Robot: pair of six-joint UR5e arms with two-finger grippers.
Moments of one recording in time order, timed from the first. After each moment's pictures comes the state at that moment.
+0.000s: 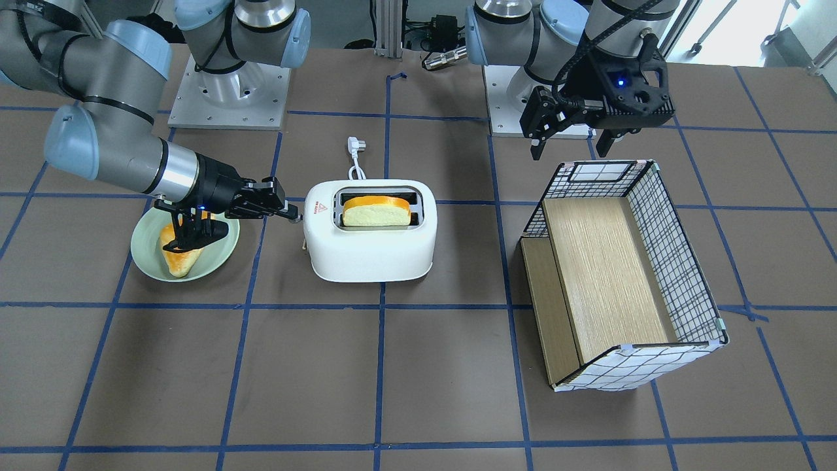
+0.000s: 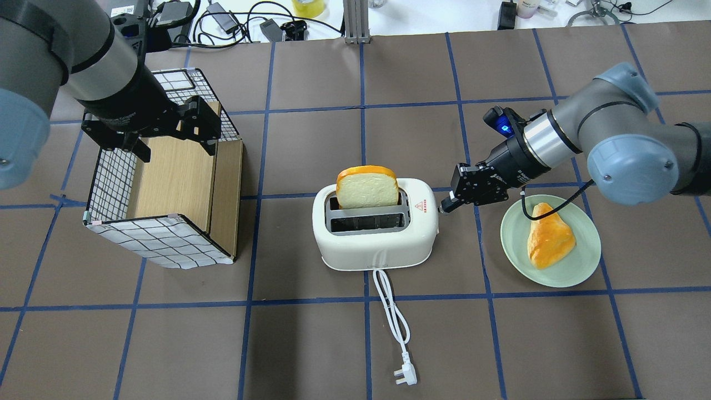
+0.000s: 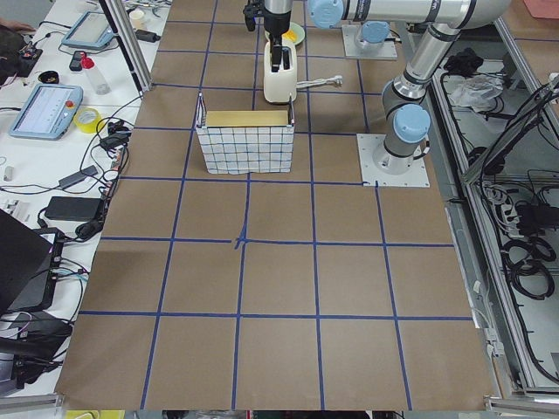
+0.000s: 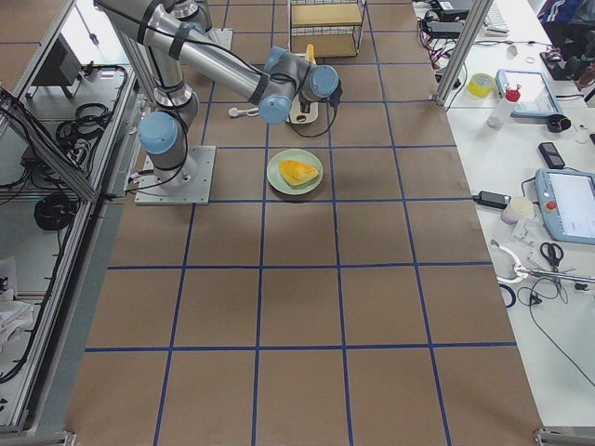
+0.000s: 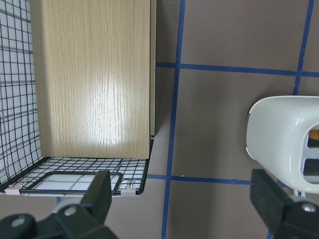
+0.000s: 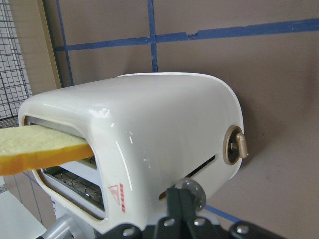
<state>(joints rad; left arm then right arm) -1.57 -1.47 -1.67 -1.51 1.59 -0.08 1.38 -1.46 2.00 -1.76 -0.91 -0.32</state>
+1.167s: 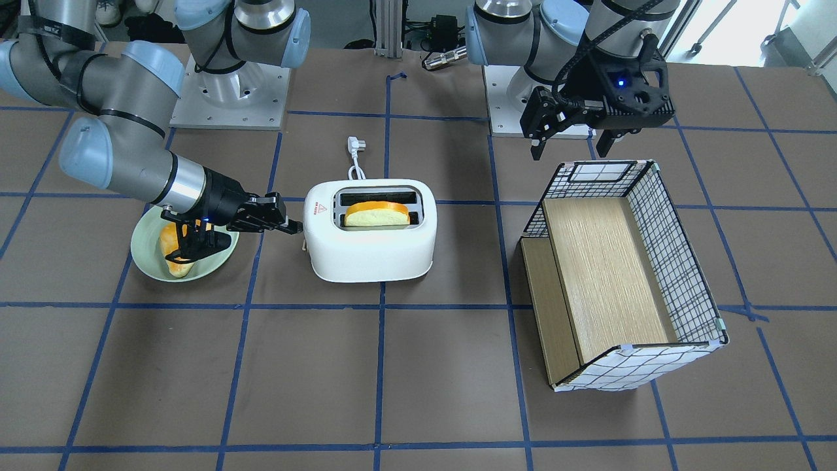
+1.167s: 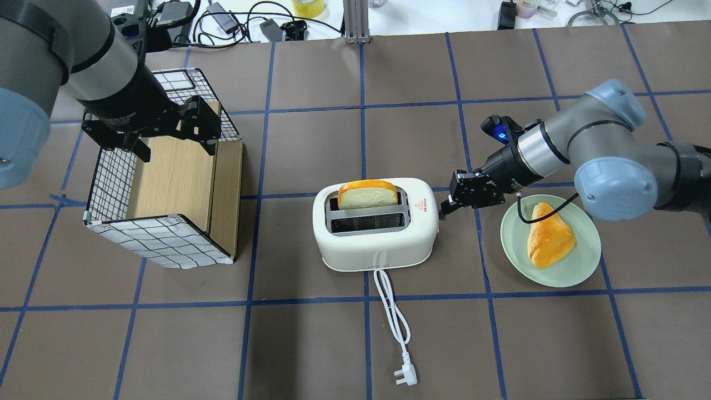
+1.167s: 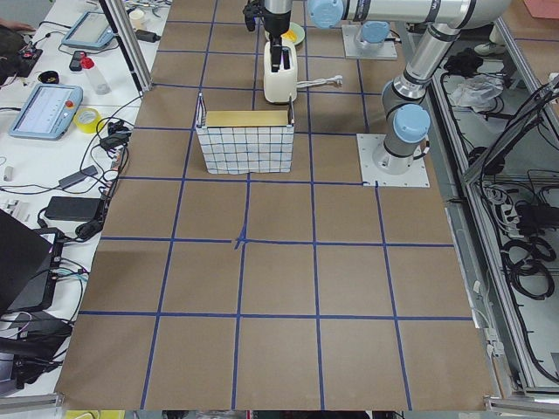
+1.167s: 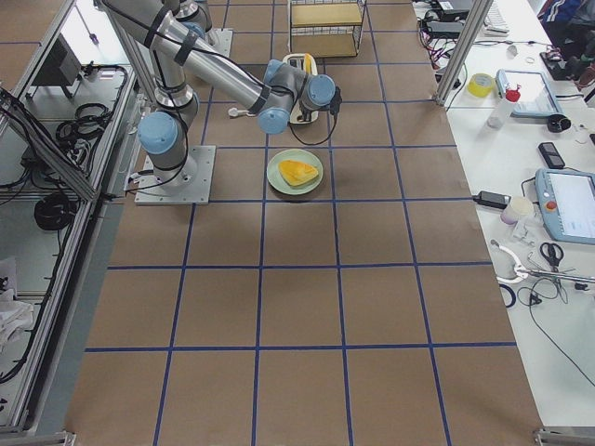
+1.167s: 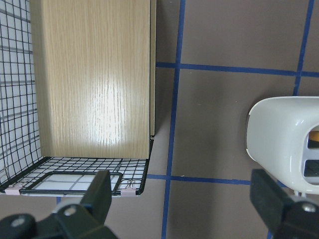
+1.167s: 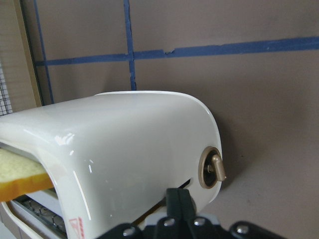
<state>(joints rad) -1.57 -1.47 -1.67 -1.51 1.59 -0.08 1.38 -1.44 2.04 -1.90 -0.95 -0.26</state>
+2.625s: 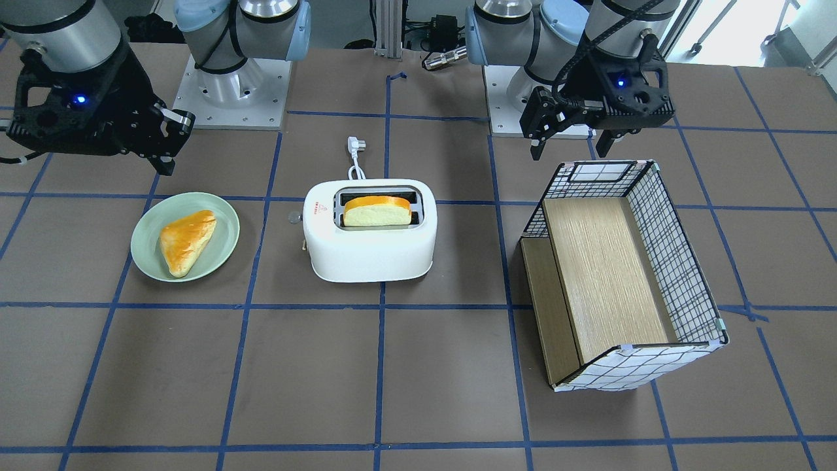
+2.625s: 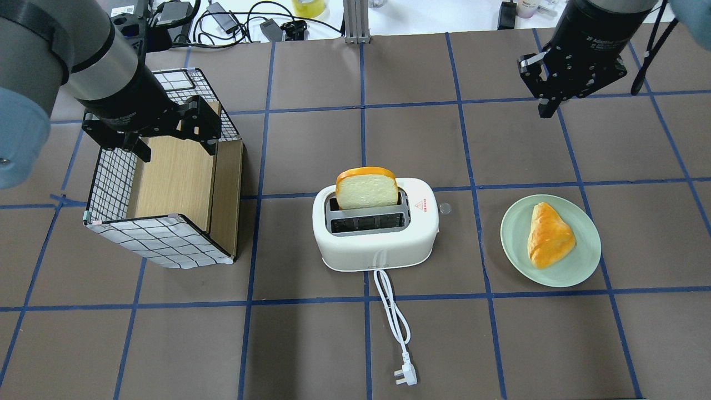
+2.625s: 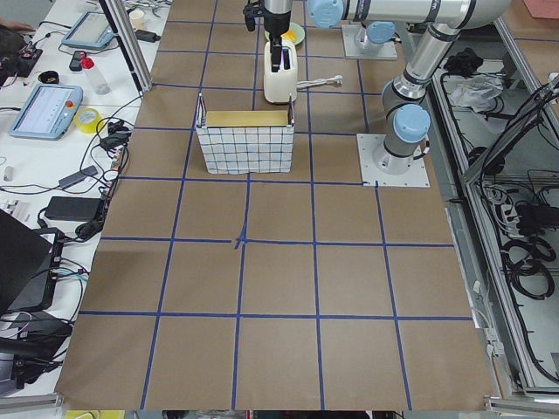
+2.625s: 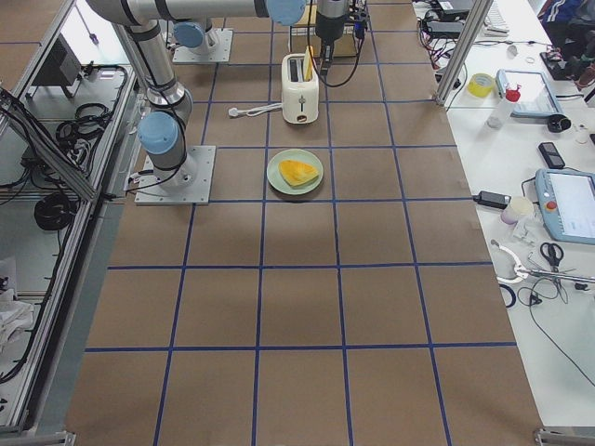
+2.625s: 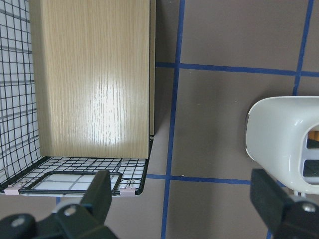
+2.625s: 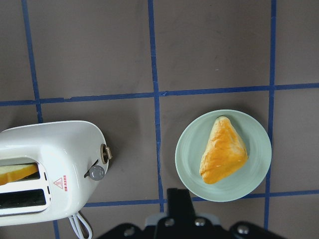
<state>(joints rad) -1.57 -1.47 -1.67 -1.51 1.59 -0.08 1.54 -1.54 1.46 -1.48 -1.59 0.00</state>
